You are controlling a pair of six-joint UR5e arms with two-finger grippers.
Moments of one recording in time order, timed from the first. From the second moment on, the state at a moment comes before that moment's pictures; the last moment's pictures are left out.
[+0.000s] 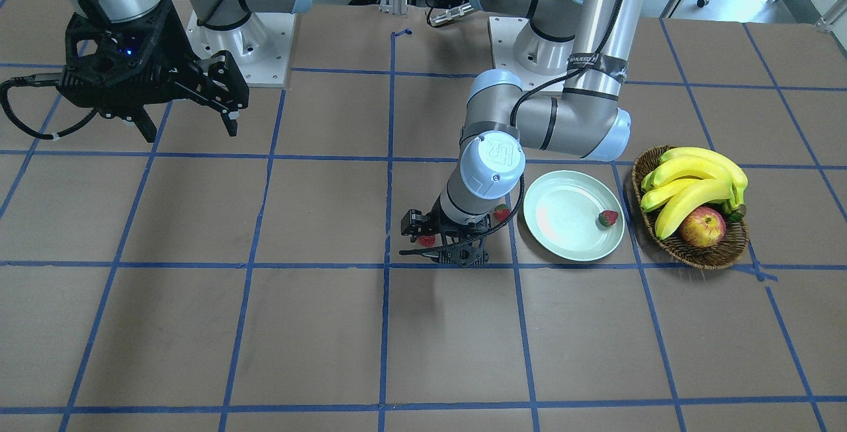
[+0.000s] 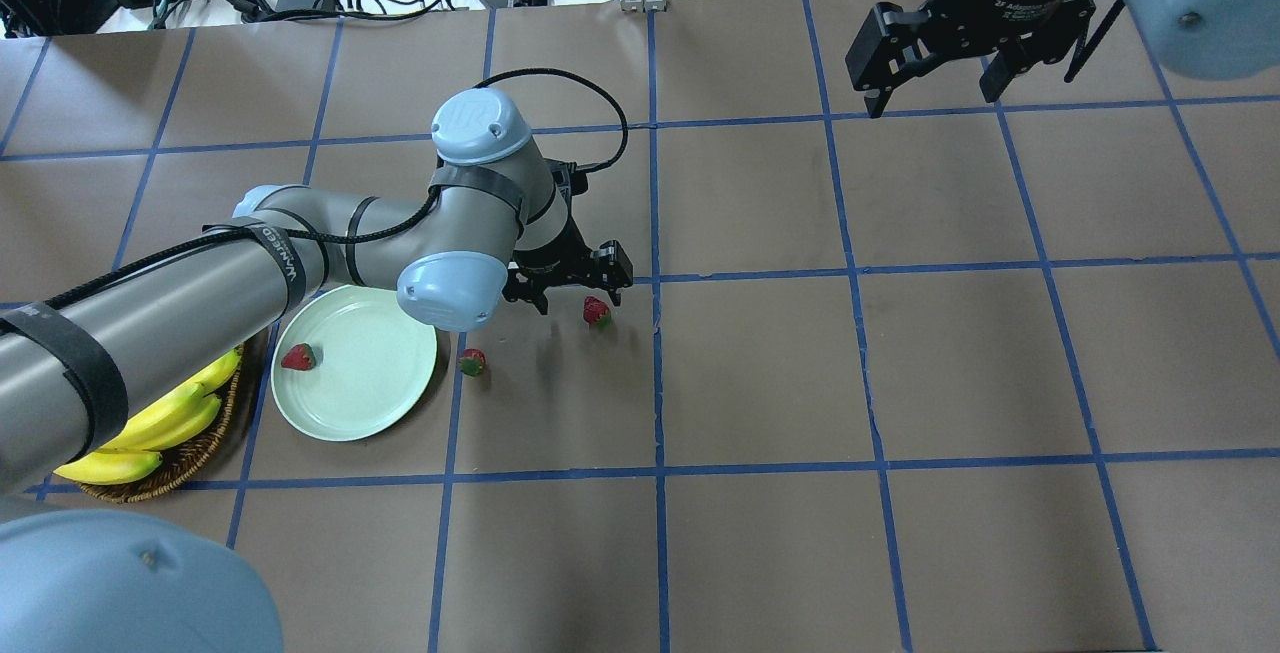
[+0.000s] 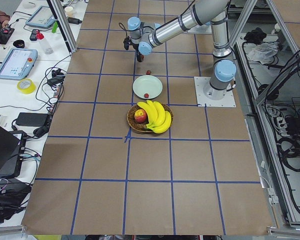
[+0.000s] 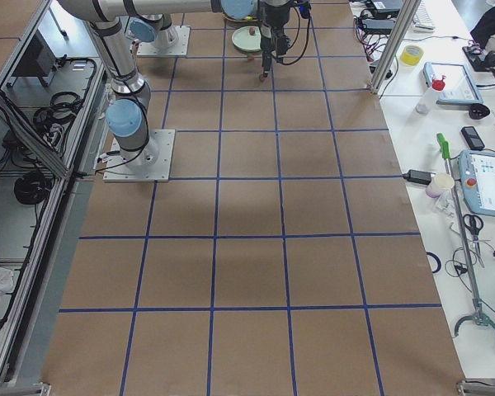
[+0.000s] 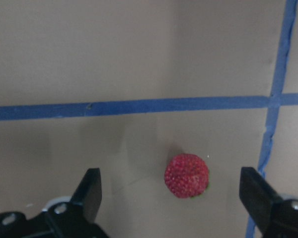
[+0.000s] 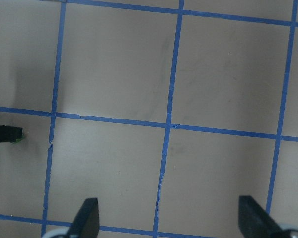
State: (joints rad) left arm -1.78 -2.02 -1.86 -0.91 1.40 -0.22; right arm 1.59 -1.54 1.50 -1.63 -1.56 -0.09
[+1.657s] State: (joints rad) left arm -1.76 -2.00 -1.83 -0.94 1.45 -0.25; right arm 1.59 -1.54 1.50 -1.63 -1.56 -0.09
